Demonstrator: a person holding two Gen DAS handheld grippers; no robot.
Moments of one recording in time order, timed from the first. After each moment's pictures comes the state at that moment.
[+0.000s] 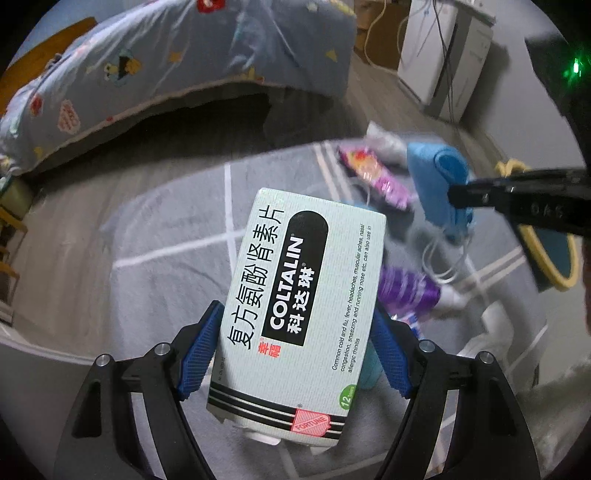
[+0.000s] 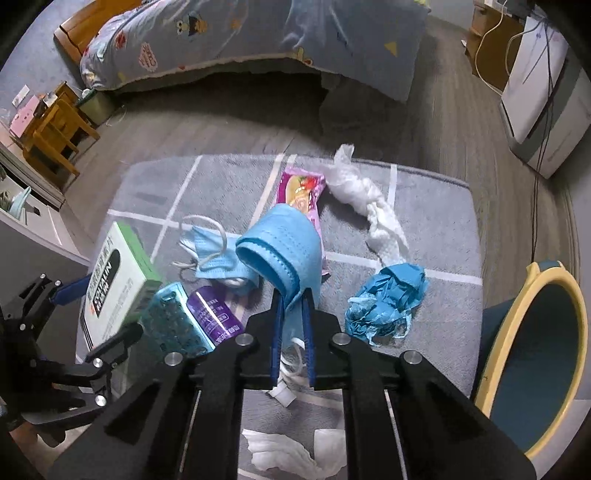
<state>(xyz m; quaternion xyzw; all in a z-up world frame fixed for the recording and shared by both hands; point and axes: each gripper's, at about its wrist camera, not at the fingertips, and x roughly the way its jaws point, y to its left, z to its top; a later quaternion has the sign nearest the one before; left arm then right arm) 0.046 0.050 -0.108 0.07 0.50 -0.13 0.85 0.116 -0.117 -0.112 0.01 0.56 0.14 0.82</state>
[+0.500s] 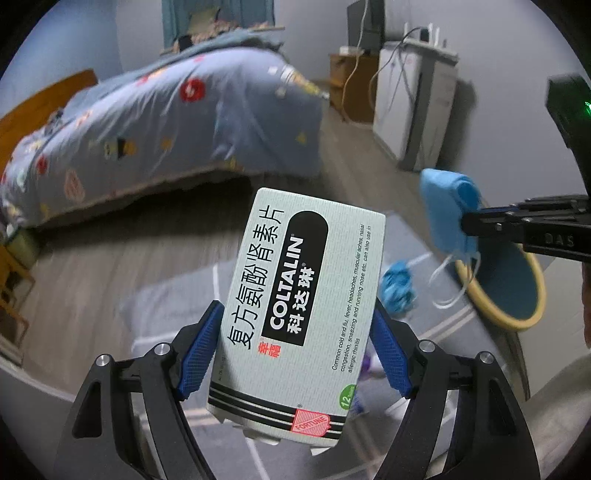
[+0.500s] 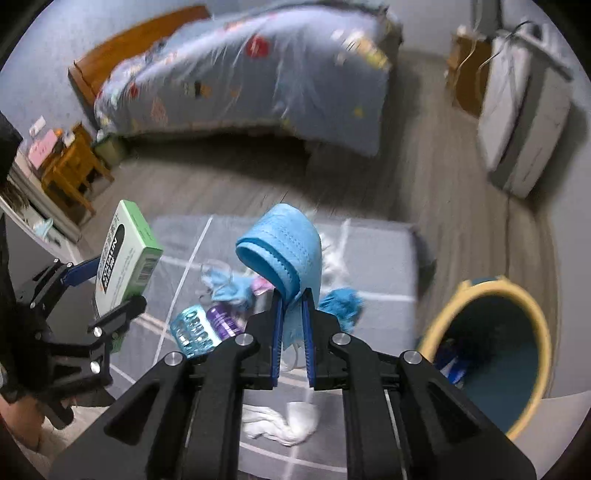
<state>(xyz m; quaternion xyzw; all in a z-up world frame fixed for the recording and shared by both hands) 0.032 -0.001 -0.010 0.09 0.40 -0.16 0.90 0.066 -0.201 -0.005 0.03 0.47 0.13 0.87</state>
